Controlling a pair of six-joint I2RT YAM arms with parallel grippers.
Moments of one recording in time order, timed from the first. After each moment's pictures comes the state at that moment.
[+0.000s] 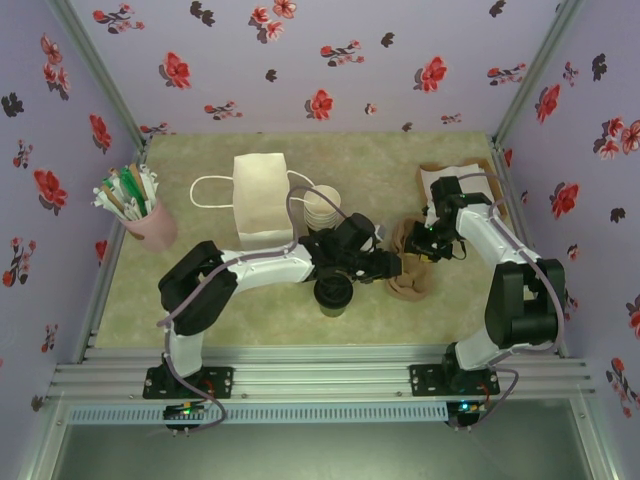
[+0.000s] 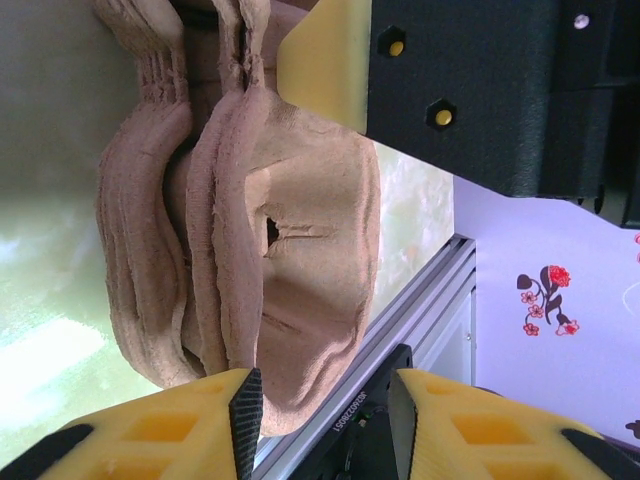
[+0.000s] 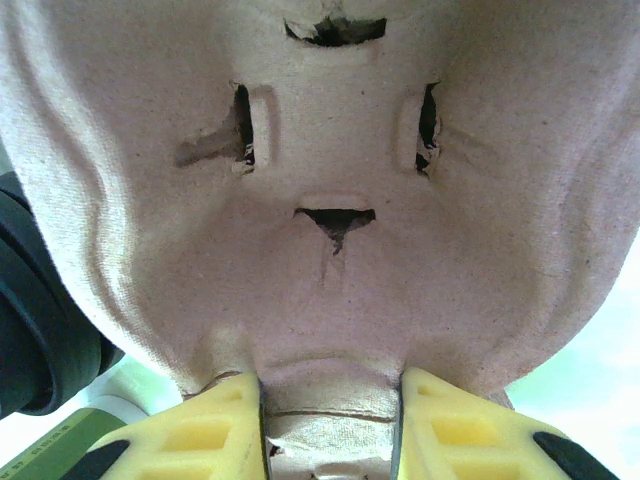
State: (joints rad) left arm -1.05 1.91 1.30 -0.06 0.39 -1.07; right arm 0.12 1.54 1.10 -0.98 -0.30 0.37
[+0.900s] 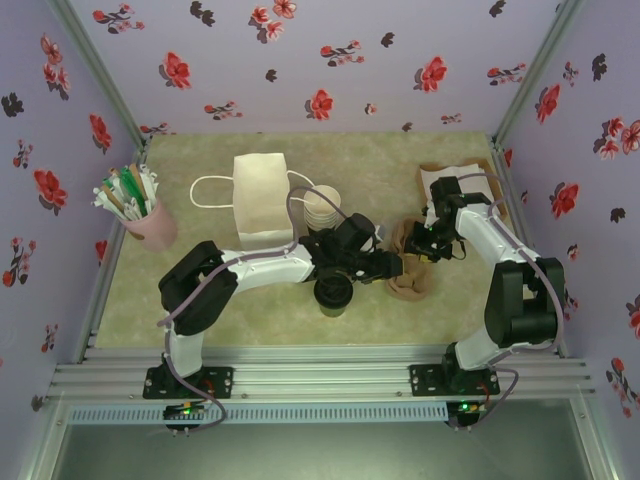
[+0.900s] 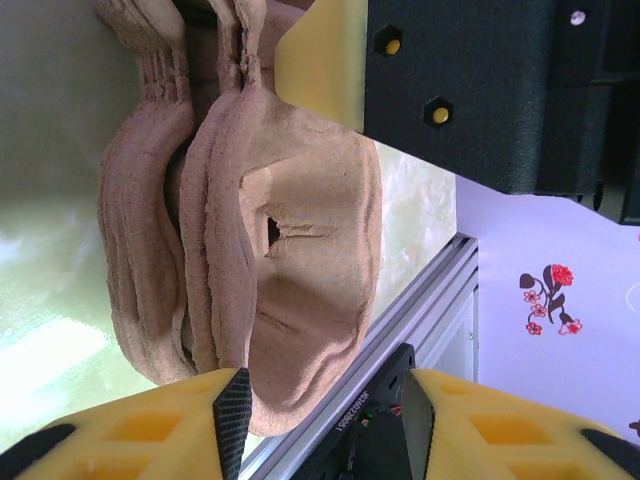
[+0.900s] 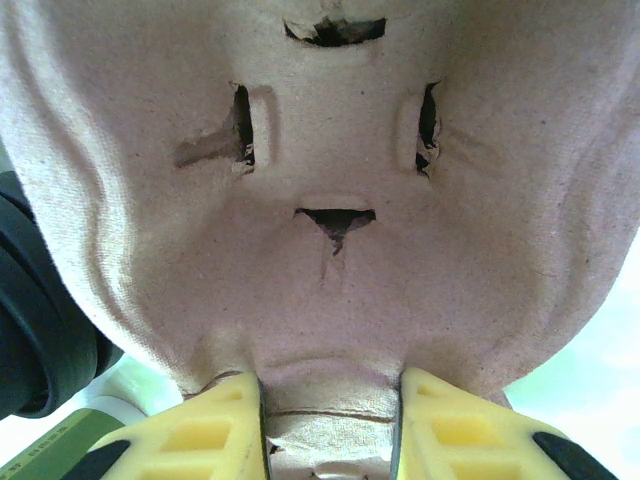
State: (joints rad) left arm -1.05 1.91 1.30 -0.06 0.39 -1.07; right arm 0.12 1.55 1.10 -0.97 -0.30 0.37
